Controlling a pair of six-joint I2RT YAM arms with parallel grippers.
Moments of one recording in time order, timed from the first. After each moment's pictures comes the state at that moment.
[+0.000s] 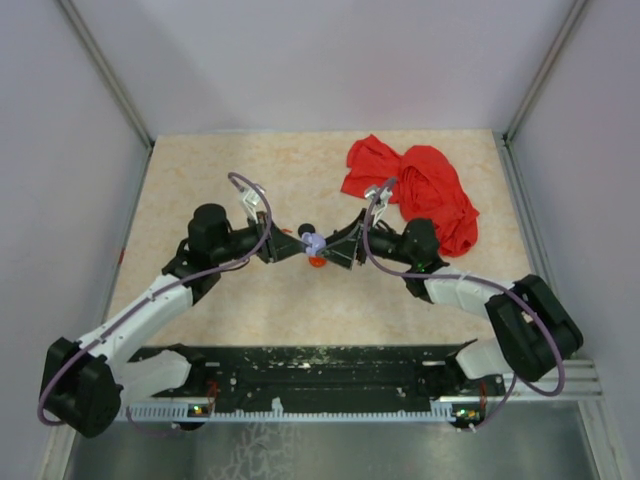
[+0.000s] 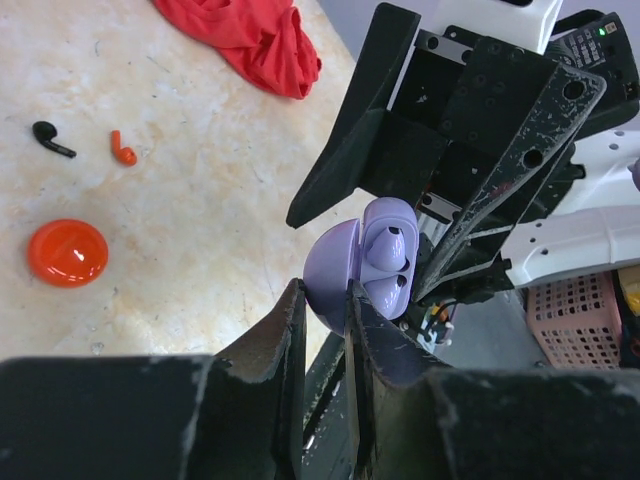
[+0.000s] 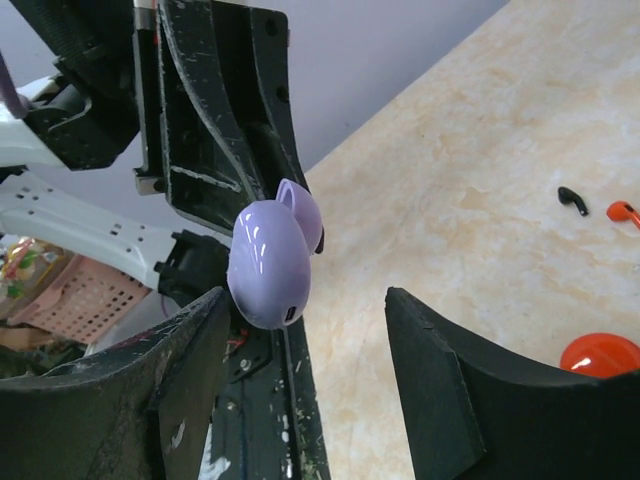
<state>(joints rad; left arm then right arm) -0.49 1.08 0.68 0.17 0.62 -0.63 0.55 1.37 0.53 0.96 -0.75 0.73</state>
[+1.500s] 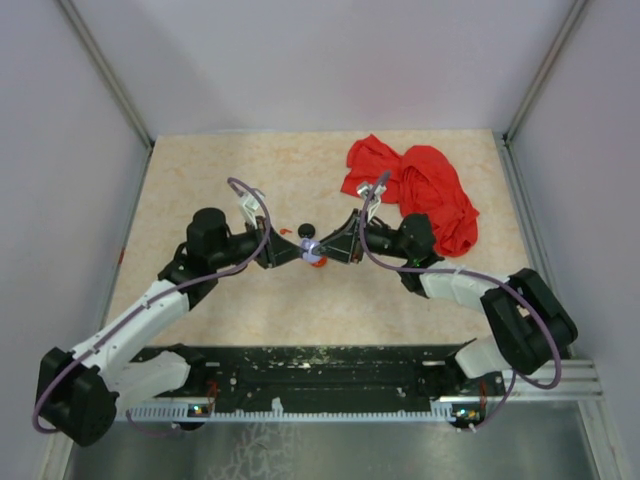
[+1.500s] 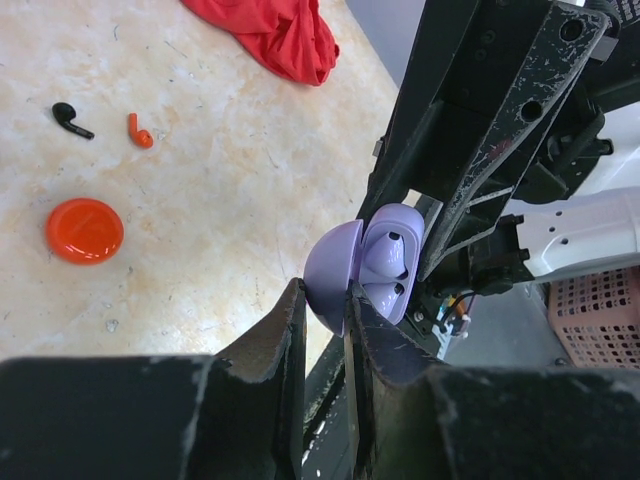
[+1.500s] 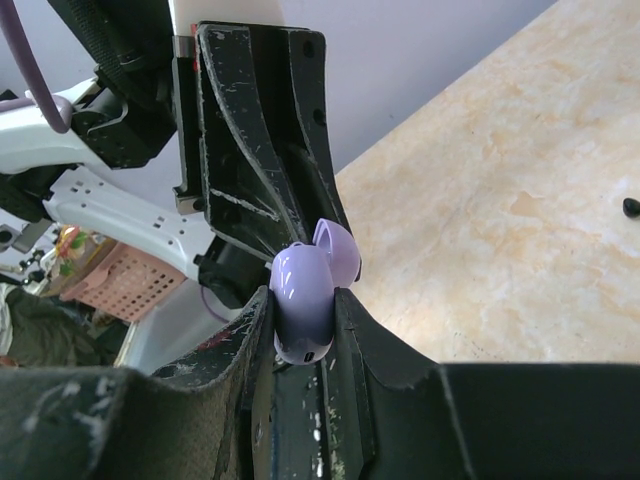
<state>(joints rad) -0.51 1.02 0.68 0.10 0.58 -0.60 0.56 1.42 0.58 1.02 -0.83 0.82</state>
